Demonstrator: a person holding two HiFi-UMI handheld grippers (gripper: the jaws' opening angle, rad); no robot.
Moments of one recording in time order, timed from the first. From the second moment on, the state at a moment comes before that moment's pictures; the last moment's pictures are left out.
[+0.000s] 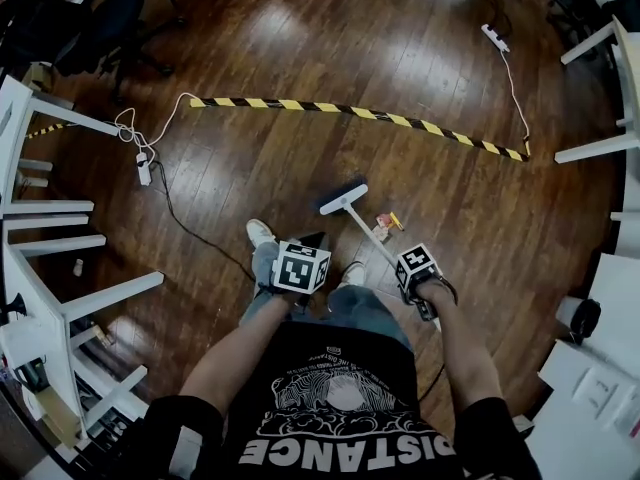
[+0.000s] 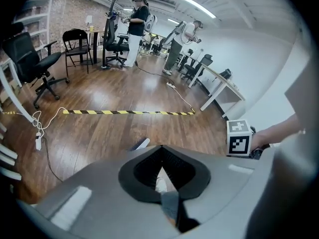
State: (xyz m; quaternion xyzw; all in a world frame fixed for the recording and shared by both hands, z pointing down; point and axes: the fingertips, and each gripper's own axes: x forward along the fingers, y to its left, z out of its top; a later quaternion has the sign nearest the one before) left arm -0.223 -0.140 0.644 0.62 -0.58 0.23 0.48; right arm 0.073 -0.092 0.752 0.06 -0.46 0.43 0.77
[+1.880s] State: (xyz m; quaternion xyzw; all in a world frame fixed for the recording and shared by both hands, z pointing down) left arm -0.120 -0.117 0.589 0.66 -0.54 0.30 0.42; right arm 0.165 -0.004 0.709 0.18 -0.53 0.57 0.60
